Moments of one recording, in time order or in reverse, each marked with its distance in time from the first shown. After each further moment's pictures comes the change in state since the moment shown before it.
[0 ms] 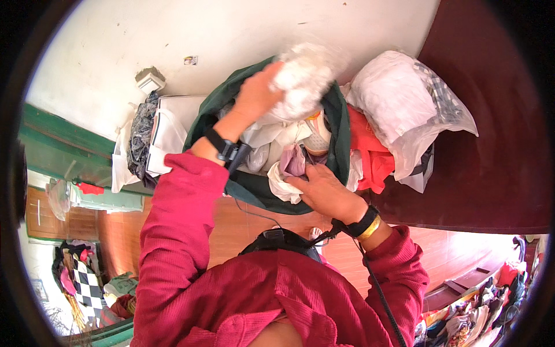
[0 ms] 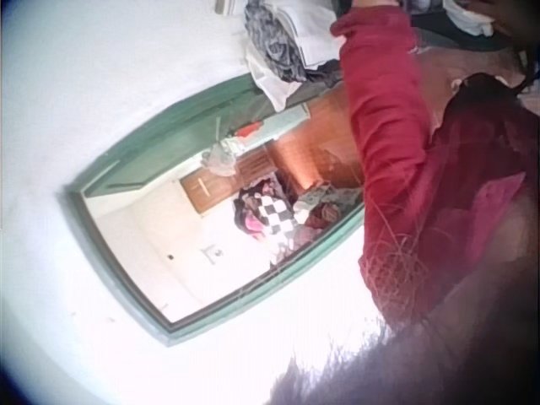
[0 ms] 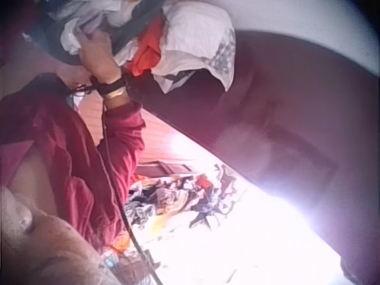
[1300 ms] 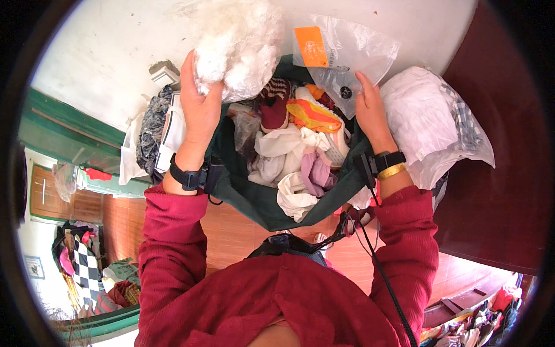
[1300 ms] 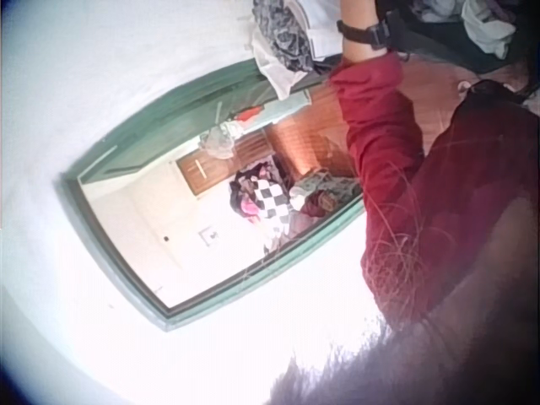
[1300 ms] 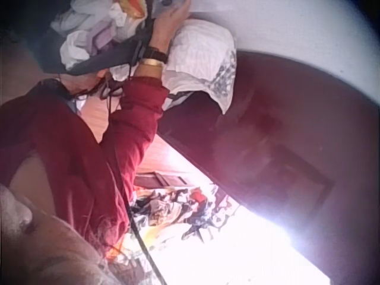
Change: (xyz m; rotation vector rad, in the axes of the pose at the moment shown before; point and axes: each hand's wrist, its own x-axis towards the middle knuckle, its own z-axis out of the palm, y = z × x) left_hand -0.038 -0.021 -0.095 -0.290 0.675 0.123; right_hand 0.107 0.159 -0.057 0.170 0.750 0.264
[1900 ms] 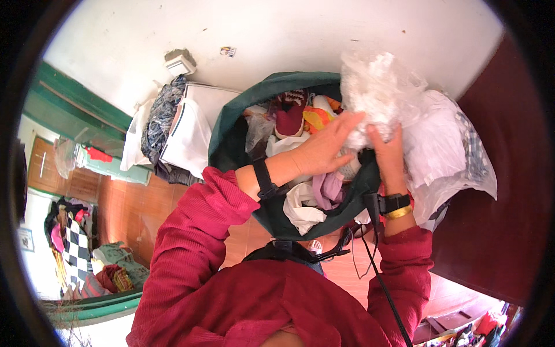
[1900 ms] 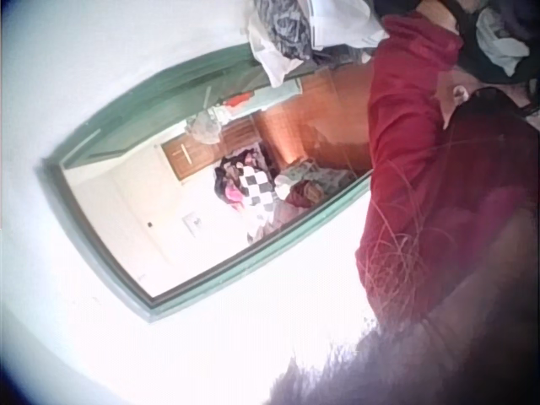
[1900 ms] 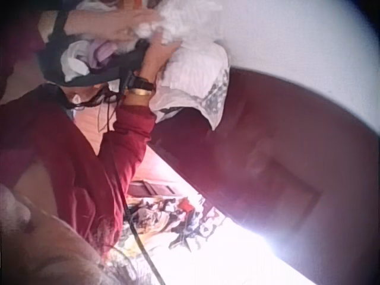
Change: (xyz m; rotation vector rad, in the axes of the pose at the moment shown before) left_hand -0.086 0.023 0.123 -0.161 -0.748 0.044; right_hand -0.042 -0.023 -0.012 0.433 0.002 0.394
